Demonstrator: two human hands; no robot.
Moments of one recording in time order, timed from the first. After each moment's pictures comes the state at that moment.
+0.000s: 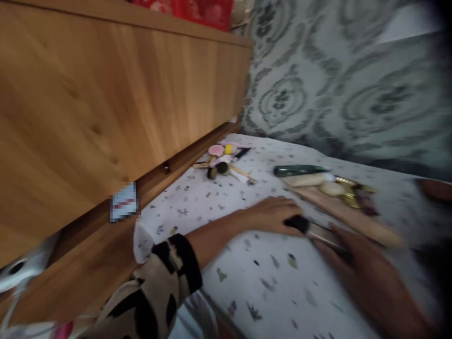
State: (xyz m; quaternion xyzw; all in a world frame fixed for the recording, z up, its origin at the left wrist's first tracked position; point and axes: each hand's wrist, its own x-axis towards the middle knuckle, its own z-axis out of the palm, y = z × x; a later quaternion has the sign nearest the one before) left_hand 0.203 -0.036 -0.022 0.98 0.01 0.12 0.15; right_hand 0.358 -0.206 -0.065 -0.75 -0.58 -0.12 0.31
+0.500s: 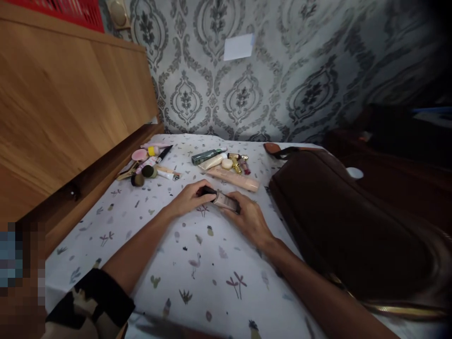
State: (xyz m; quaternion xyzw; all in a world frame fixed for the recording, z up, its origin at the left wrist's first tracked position) left_hand 0.198 -0.048 -0.013 0.83 0.08 0.16 0.53; right_hand 0.337 -0.222 -0.036 -0.76 -0.51 0.06 0.40
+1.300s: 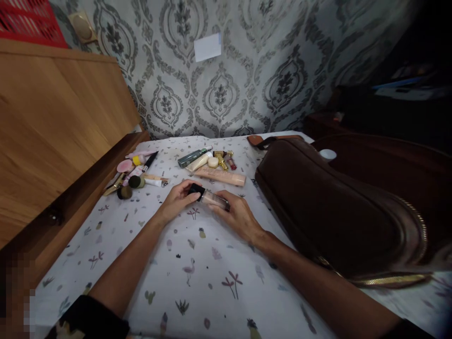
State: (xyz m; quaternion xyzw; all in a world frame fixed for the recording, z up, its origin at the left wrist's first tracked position) left_hand 0.204 -0.052 -0.007 0.73 0.10 0.19 0.65; right_hand 0.331 -0.226 -0.028 -0.73 -0.49 0.11 0.46
